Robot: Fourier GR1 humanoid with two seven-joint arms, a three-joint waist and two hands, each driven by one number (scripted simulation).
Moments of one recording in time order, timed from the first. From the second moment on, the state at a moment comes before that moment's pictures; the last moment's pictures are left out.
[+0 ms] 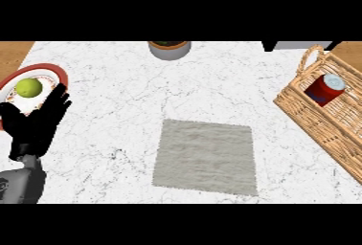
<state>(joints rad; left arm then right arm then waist) -0.18 0.27 0.18 -1.41 0.06 -0.06 0.23 -0.40 -0.30 -0.52 -1.75 0.99 -0.60 0.86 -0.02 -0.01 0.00</state>
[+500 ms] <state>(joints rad) -0.16 0.27 0.20 -1.42 0.06 -0.07 0.23 0.05 -0.27 -0.73 -2.19 0.52 -0.43 0.82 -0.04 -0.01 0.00</state>
